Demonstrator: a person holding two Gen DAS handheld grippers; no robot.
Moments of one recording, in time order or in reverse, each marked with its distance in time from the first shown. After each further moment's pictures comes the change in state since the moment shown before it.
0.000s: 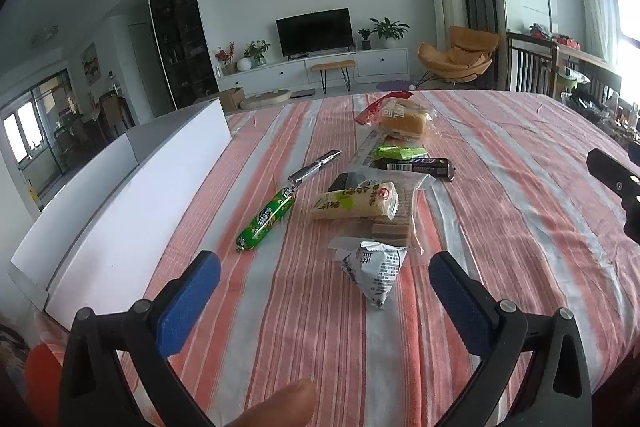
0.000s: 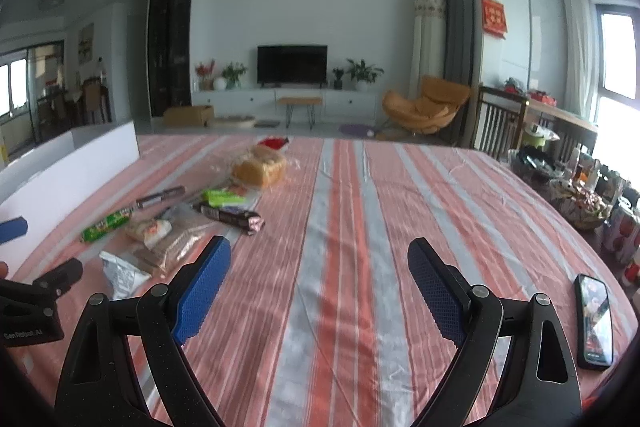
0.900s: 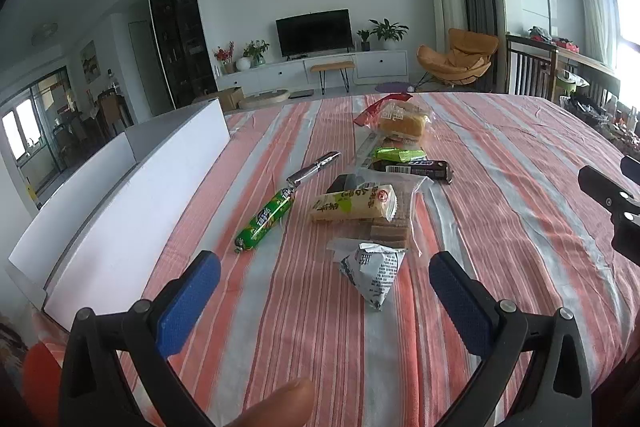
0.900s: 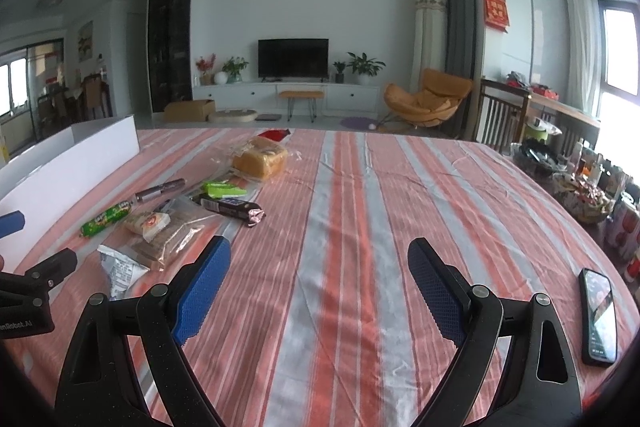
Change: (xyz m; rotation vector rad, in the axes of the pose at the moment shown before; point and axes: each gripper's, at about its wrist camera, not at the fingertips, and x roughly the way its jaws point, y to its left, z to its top) left arm 0.002 -0.003 0.002 0.003 0.009 -0.006; right arm 0.008 -0.002 -0.004 -0.001 0.051 0.013
